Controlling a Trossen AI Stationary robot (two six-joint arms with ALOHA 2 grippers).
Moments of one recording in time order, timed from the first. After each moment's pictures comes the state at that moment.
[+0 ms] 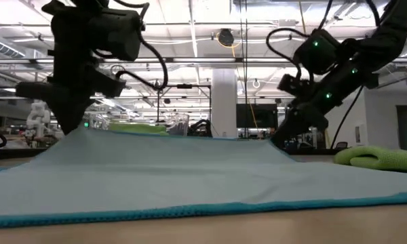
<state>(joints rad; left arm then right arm) -0.08 1.57 0.94 -1.07 -0.24 -0.15 -0.27 1.36 0.34 0.34 0.11 -0.15</state>
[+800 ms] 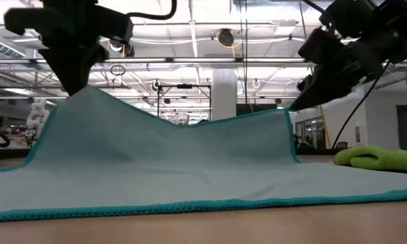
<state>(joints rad) -0.31 1.57 1.16 -1.12 -0.19 -0.44 -0.01 1.04 0.34 0.09 -0.01 0.06</state>
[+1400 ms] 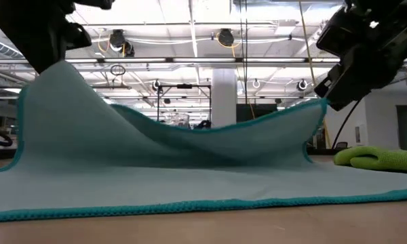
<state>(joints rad) -0.53 1.58 1.16 -0.92 -0.17 -0.65 0.25 1.04 0.34 0.09 -0.06 0.36</state>
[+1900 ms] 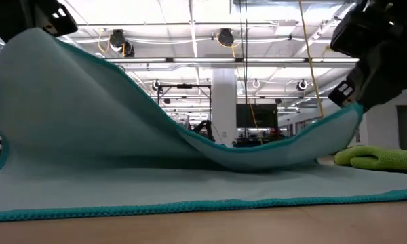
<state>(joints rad) -0.64 1.58 1.16 -0.78 -0.21 -0.74 0.37 1.09 0.34 0.08 -0.05 0.49</state>
